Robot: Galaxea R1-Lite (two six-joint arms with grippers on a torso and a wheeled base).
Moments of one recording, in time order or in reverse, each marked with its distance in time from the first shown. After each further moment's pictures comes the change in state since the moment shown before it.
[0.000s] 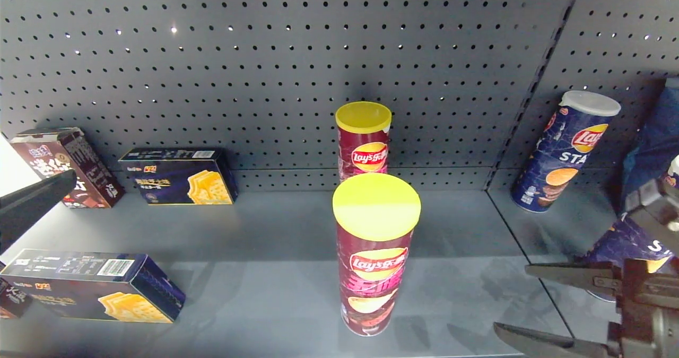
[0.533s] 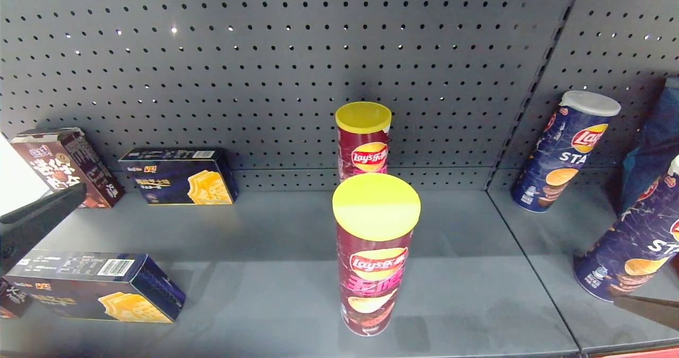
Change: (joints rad) left arm 0.000 0.000 0.026 0.000 0.000 0.002; right arm 0.064 -0.323 0.181 0.003 -0.140 0.077
